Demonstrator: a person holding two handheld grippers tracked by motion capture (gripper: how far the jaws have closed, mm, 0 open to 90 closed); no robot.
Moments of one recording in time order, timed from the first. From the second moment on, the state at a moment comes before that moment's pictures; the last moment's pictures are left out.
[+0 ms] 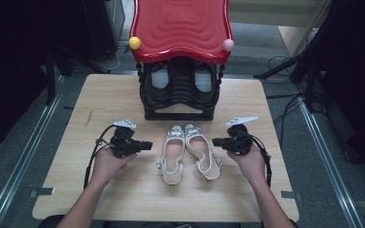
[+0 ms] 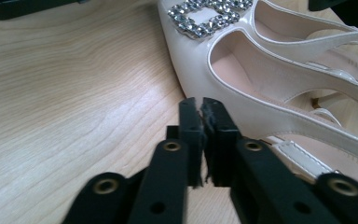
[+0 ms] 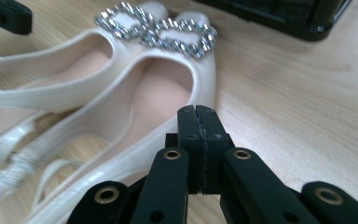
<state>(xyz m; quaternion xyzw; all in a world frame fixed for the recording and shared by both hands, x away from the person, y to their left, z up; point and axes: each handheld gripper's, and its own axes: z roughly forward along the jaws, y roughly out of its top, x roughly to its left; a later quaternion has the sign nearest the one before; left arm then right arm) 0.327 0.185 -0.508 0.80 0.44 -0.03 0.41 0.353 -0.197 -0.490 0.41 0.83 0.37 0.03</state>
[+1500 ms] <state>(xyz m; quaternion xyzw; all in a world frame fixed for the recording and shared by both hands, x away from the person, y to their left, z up) 0.331 0.141 -0.532 0.82 0.42 -0.07 0.39 0.344 -0.192 -0.518 0.42 0.82 0.38 -0.02</state>
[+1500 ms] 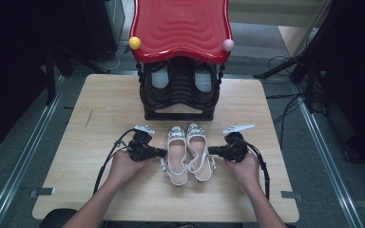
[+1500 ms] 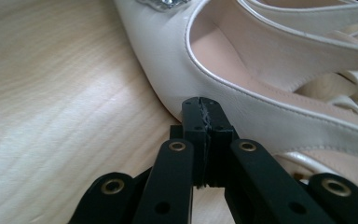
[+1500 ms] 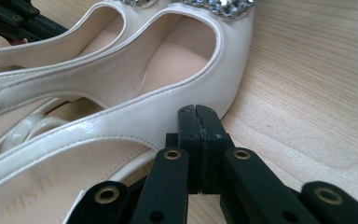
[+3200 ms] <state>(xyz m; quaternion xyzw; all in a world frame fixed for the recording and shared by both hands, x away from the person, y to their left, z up) 0.307 0.151 -0.510 0.82 0.39 -0.04 0.42 0.357 -0.193 -0.498 0.45 0.80 0.39 0.02</state>
